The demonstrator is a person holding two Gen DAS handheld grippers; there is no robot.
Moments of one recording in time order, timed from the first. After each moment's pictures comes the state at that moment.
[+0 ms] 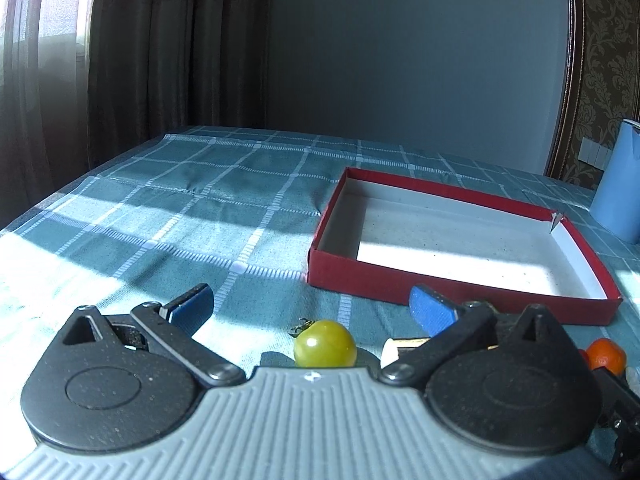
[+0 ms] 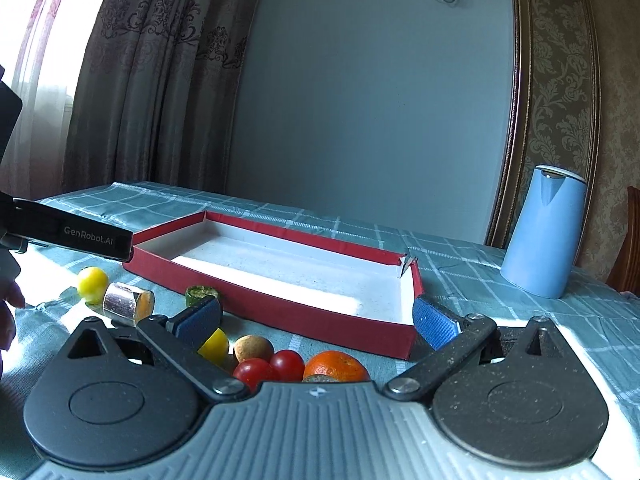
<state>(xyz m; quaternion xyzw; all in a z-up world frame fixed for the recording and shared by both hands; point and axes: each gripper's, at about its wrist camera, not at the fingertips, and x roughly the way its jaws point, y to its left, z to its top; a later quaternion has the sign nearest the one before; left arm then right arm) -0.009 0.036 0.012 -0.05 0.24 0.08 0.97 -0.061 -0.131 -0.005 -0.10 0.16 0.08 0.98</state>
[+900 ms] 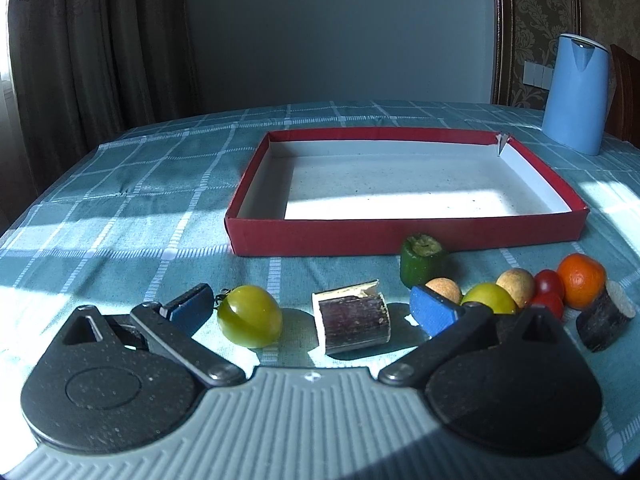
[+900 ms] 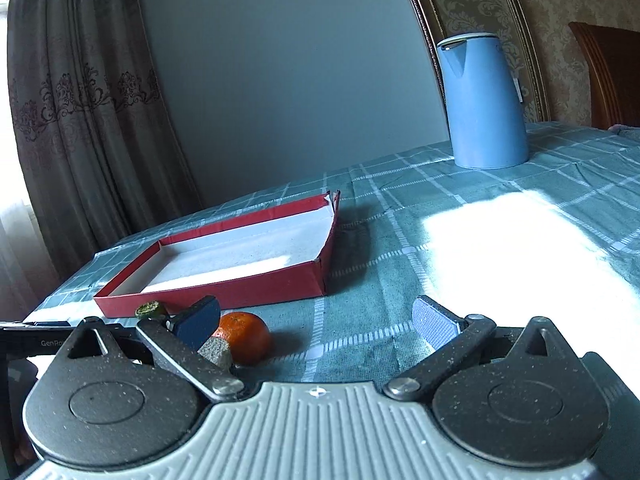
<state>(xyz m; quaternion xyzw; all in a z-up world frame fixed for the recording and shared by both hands) 0.000 0.001 -0.002 0.03 0.29 -0.01 0.96 -0.070 -0.246 -0.018 0.13 0.20 0.08 0.97</state>
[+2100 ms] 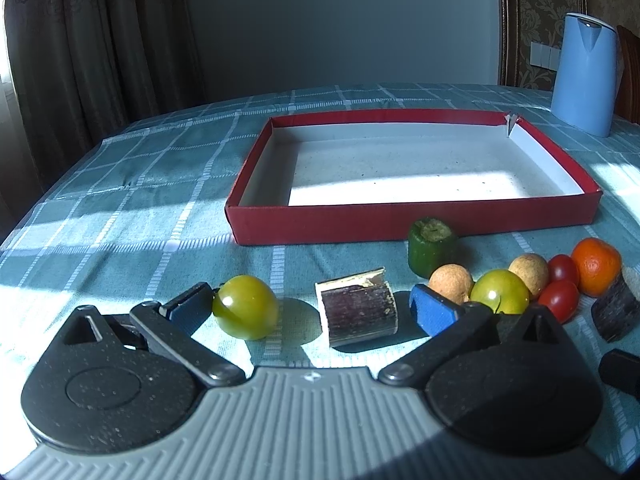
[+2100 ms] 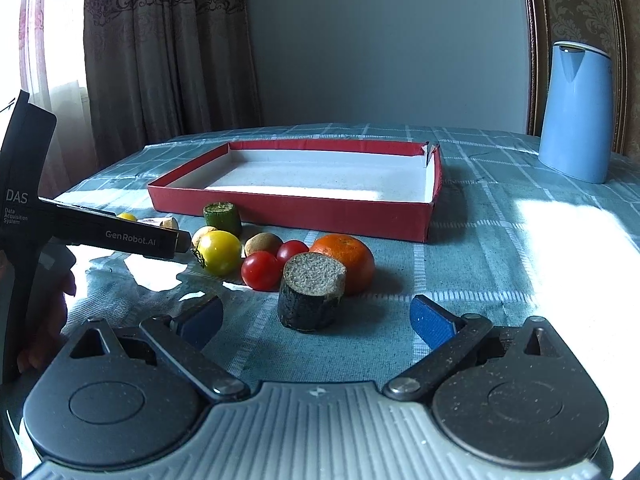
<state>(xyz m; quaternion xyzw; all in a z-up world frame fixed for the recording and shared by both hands) 0.004 -0.003 -0.006 0.05 0.31 0.00 0.95 -0.067 -0.180 -0.025 0.01 0.26 0.13 0.96</state>
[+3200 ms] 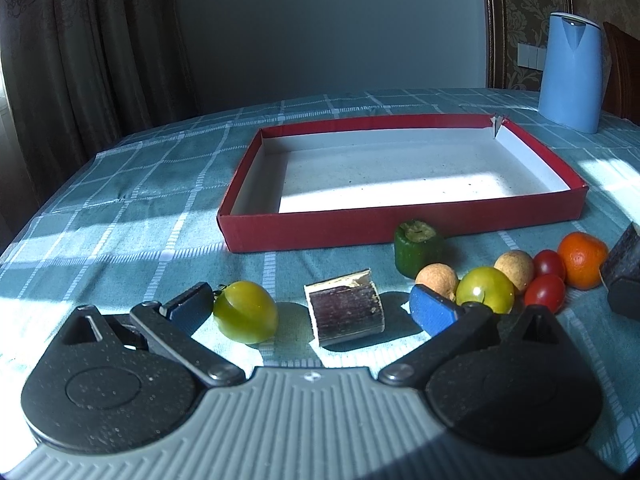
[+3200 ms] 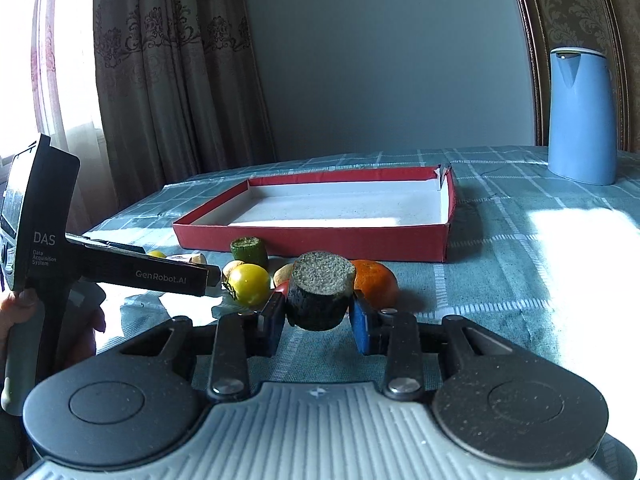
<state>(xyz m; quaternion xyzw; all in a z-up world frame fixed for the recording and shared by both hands) -0.003 -0.008 -0.004 0.06 0.30 -0.01 0.95 -0.080 -0.183 -0.014 0.05 0.19 0.16 0.97</state>
